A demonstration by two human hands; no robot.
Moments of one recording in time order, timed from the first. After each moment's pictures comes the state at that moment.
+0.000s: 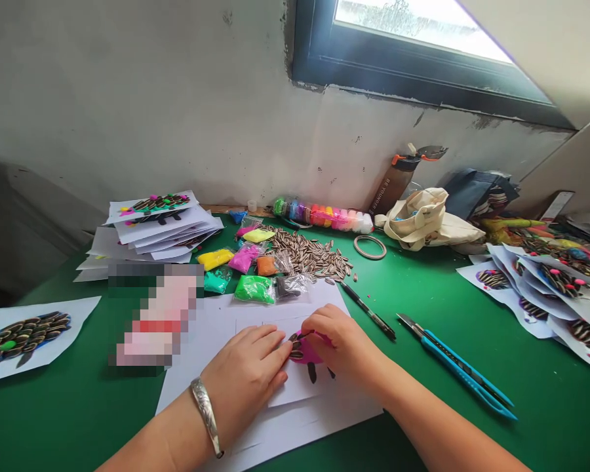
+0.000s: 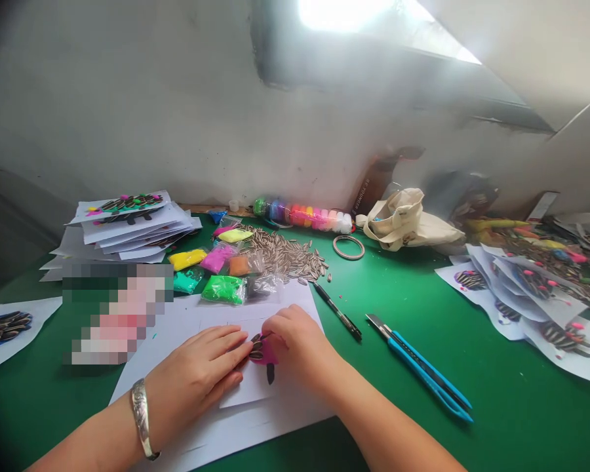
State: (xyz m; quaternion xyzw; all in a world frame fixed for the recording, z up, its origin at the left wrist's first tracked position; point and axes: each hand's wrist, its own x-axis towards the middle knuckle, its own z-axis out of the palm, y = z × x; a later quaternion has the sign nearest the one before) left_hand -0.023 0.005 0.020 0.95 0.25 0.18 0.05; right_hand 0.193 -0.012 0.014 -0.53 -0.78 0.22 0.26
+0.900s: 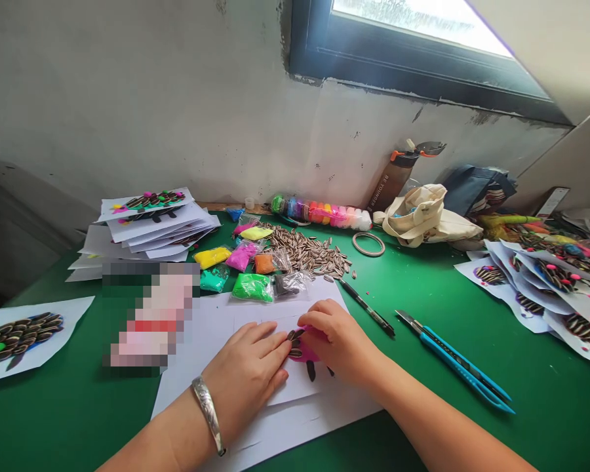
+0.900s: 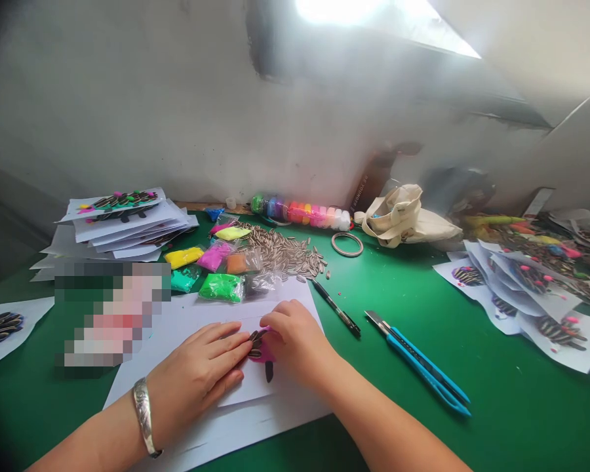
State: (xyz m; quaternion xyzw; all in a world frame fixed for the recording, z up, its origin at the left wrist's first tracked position) left_hand -0.023 0.007 0.009 0.95 0.26 0.17 0.07; right_hand 0.189 -0.010 0.012 -0.55 -0.77 0.20 0.26
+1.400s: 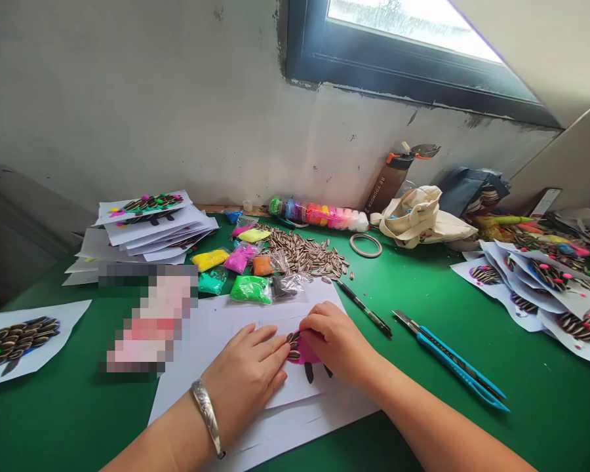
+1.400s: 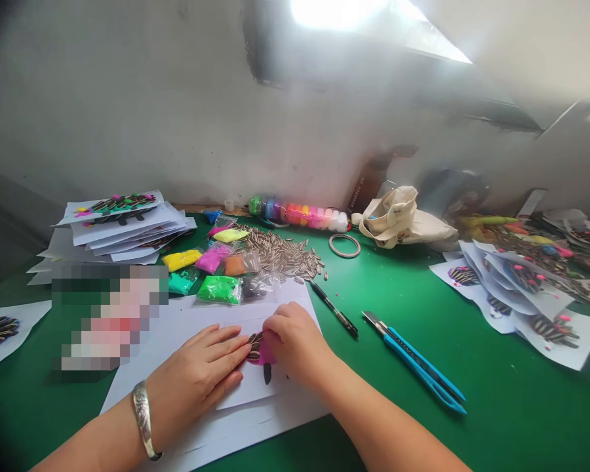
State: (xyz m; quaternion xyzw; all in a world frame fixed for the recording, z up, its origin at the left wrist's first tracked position) left_hand -0.023 0.008 0.007 0.95 0.23 0.19 0.05; right_hand 0.188 -0.007 0.007 -0.56 -0.77 0.18 0.25
